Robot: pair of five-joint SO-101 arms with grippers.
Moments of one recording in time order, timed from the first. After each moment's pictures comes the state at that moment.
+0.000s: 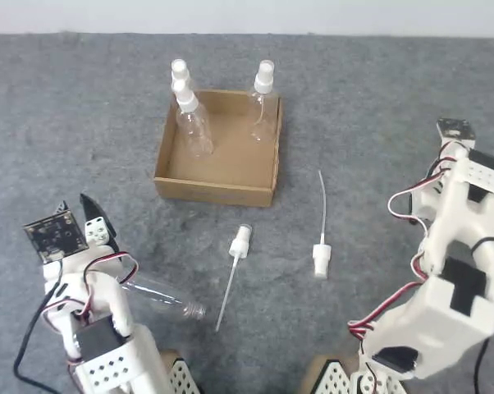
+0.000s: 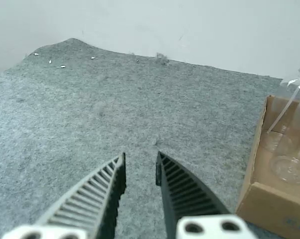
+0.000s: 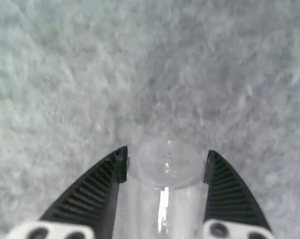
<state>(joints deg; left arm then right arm) -30.2 -103.5 96.1 40.2 3.3 22.2 11.5 12.0 69.7 19.6</state>
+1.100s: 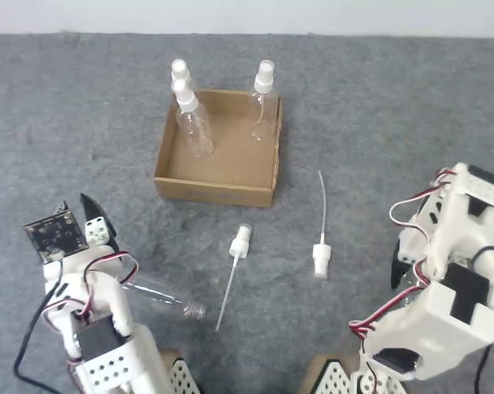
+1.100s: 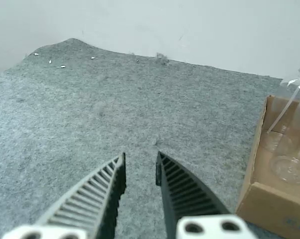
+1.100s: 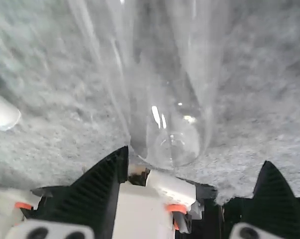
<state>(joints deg) -30.2 -103.5 96.1 40.2 3.3 24.3 9.8 21.3 95.3 8.4</state>
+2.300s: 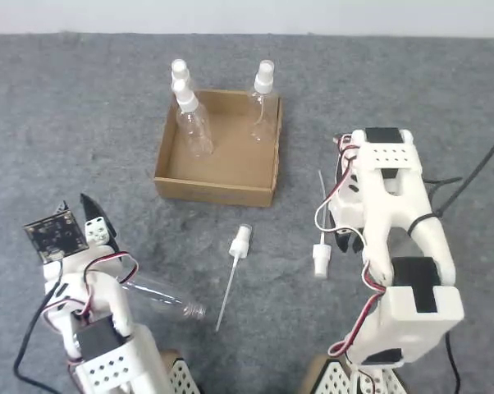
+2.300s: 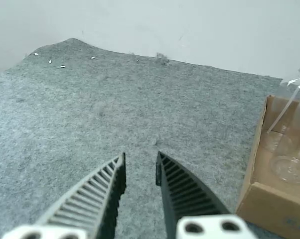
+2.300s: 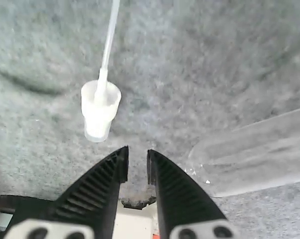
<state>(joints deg) -30.2 -103.5 96.1 40.2 3.3 -4.7 9.8 10.0 95.5 8.2</state>
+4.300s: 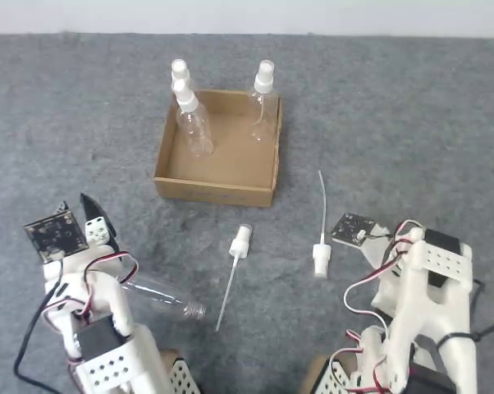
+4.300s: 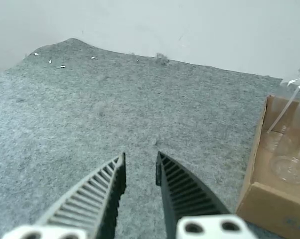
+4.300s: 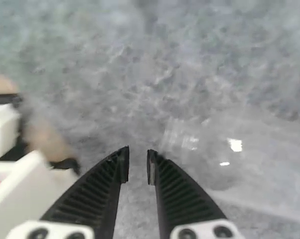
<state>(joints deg) -30.2 -103.5 96.1 40.2 3.3 17.6 -29.6 61.8 73.7 74.3</state>
